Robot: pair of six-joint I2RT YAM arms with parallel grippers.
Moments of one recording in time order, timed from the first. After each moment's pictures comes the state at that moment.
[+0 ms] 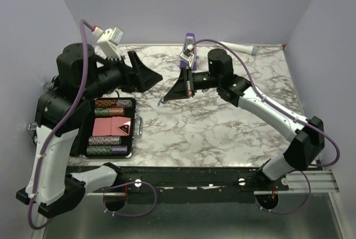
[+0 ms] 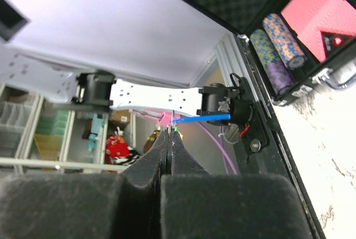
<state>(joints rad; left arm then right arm) -0.54 1.11 1.89 -1.01 0.31 -0.54 0.72 1.49 1.37 -0.03 -0.90 0.89</state>
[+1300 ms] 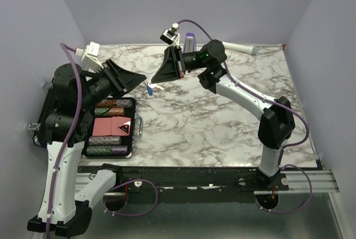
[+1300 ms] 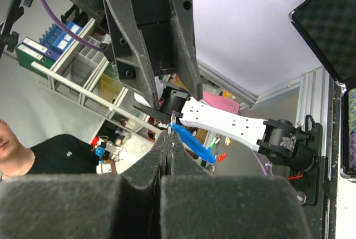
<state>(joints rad) -0.15 0.91 1.43 -0.69 0.55 -0.81 0.72 1.87 1.64 0.77 -1.17 1.47</state>
